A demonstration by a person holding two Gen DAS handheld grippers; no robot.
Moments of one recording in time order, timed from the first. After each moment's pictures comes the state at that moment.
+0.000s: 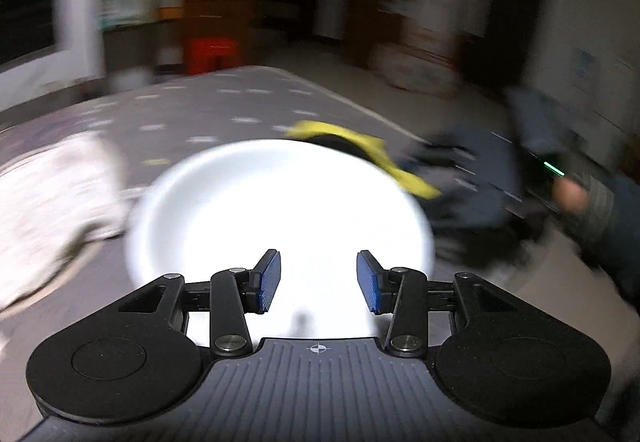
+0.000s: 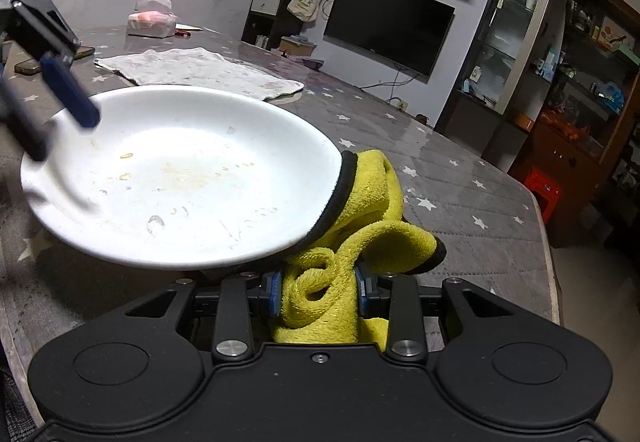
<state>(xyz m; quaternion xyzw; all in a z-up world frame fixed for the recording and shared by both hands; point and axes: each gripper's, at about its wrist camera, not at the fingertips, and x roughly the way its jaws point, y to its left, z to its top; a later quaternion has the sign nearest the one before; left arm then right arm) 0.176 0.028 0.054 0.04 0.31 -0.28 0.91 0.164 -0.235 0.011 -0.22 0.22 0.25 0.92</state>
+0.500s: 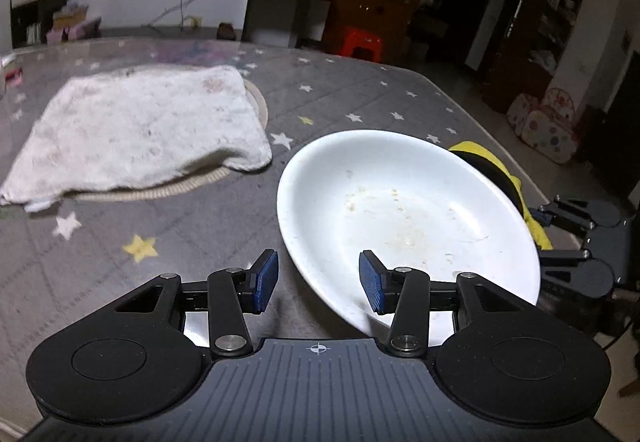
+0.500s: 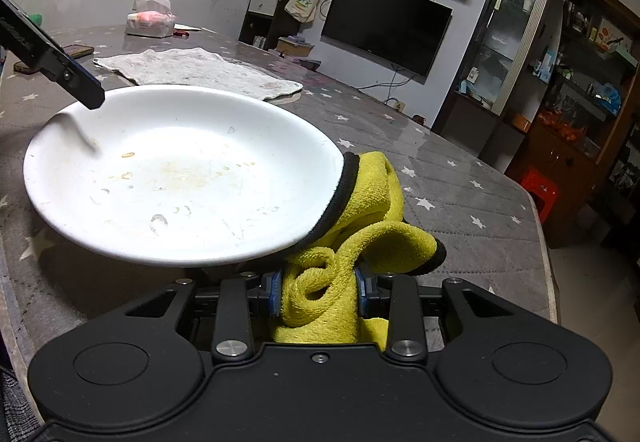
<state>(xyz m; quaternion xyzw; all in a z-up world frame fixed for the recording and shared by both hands) 0.190 0.059 0.031 -0.08 0.37 -0.13 0.92 0.161 -0.232 0.009 -0.22 0.22 0.24 0.92</state>
